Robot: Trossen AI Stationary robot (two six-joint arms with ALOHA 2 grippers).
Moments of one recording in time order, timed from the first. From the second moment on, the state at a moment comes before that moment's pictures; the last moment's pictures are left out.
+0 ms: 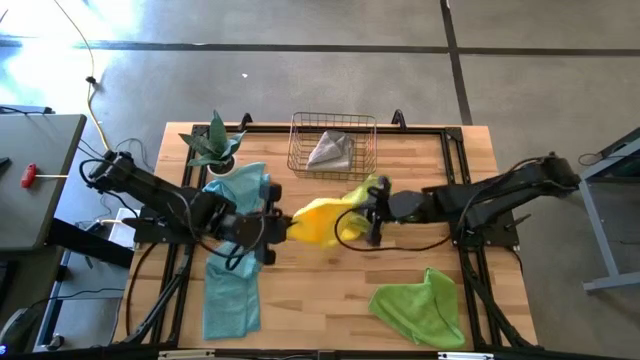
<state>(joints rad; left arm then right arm) -0.28 1.37 1.31 -0.70 -0.61 0.23 0.20 1.24 0.89 -0.18 0.41 0.20</state>
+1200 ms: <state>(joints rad) -0.24 1.37 1.56 -0.99 -0.74 0.40 0.23 1.45 1.46 -0.83 0.79 -0.18</state>
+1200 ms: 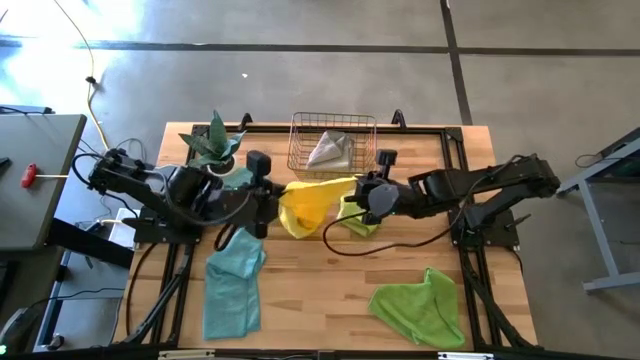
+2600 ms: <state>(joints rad) -0.54 1.55 1.39 -0.96 -0.49 -0.32 0.50 1.77 1.55 -0.93 0.40 0.29</state>
